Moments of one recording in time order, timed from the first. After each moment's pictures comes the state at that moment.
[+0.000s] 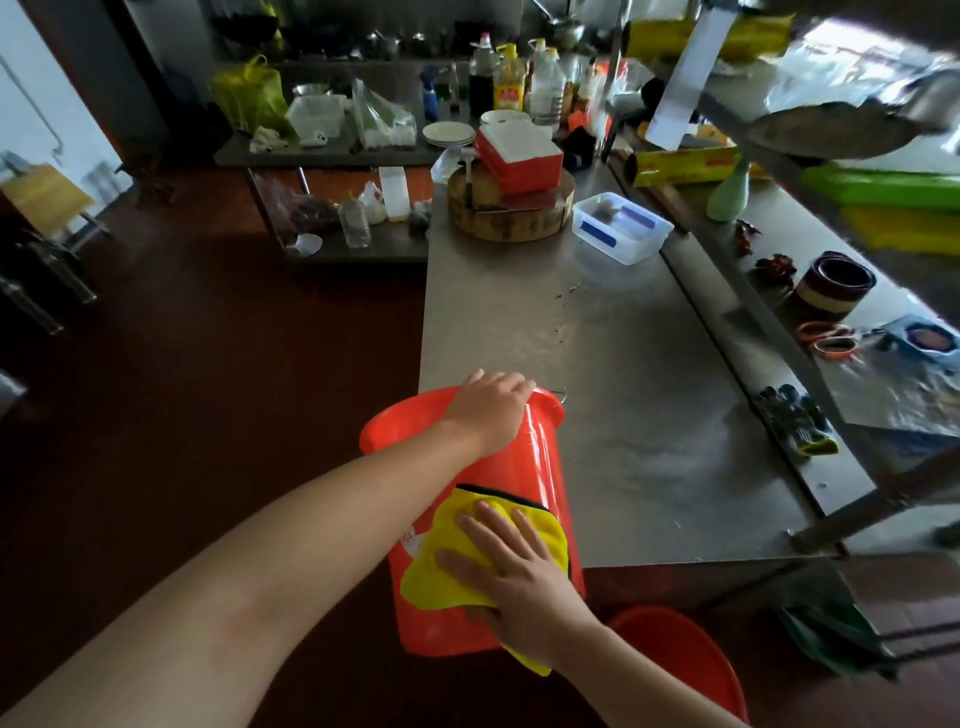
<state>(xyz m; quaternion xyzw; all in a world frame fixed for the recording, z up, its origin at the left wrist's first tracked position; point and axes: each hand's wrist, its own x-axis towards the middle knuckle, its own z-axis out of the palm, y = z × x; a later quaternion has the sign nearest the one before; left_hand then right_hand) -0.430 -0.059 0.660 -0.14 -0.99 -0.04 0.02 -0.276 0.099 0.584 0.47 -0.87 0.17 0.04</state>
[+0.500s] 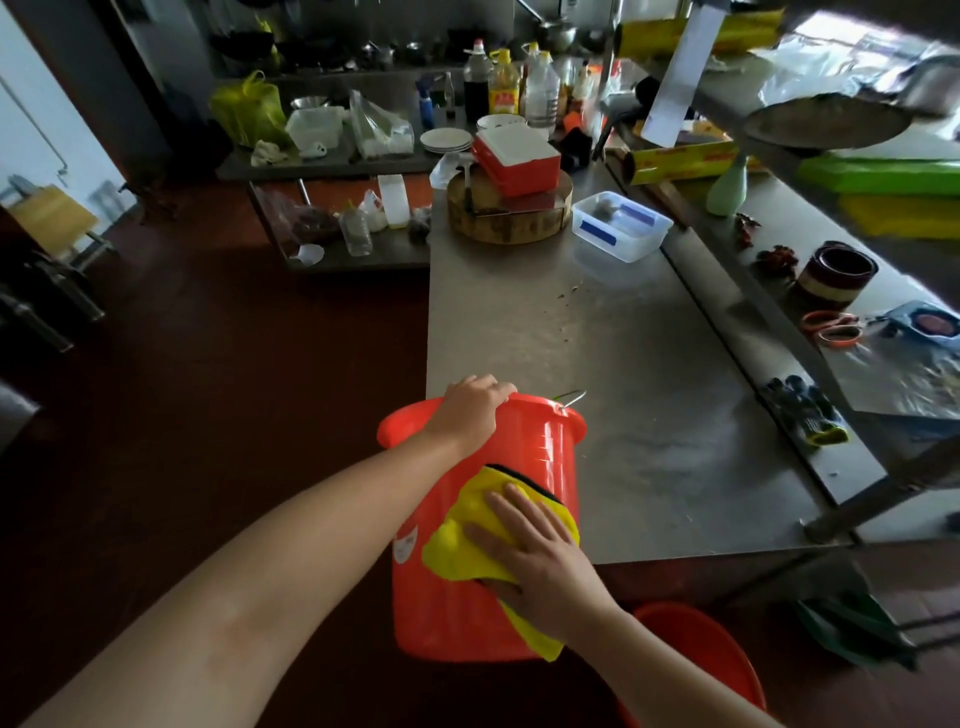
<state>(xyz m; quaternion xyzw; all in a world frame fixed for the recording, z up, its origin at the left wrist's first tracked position) -0.420 -0.094 0.655 -0.10 -0.98 -0.17 0.04 -0.282 0.098 0.593 0.40 -0.90 0.18 0.05</state>
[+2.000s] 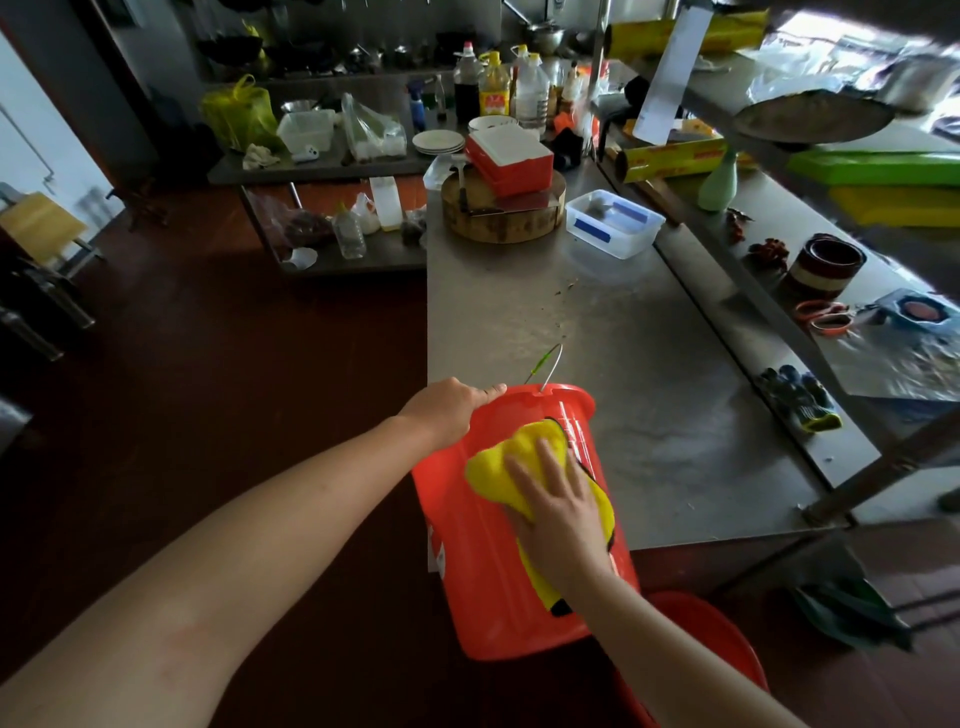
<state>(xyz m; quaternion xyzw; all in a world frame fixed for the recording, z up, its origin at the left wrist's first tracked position) -0.398 -0.133 0.680 -0.11 -0.99 -0.06 -0.08 -0.297 0.076 0.599 0.18 -0.95 0.23 0.05</state>
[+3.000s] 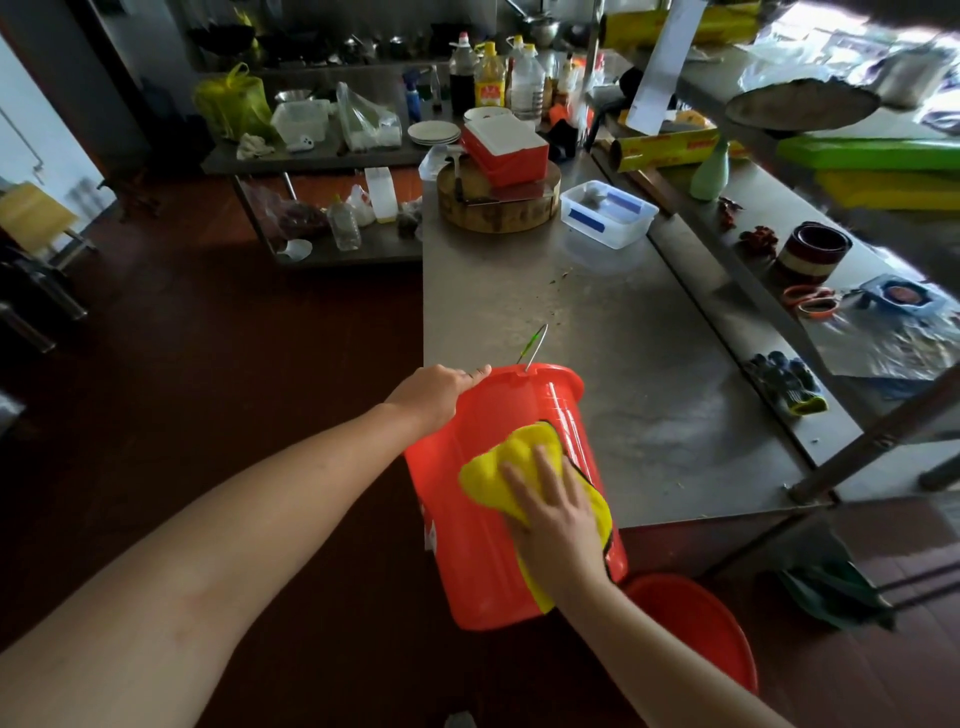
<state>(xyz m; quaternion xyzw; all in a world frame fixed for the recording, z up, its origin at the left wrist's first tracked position) -0.387 -0.148 0.663 -0.13 -0.99 -0.09 -0.03 -0.256 0.081 0.592 0.19 -0.95 0.25 0.09</state>
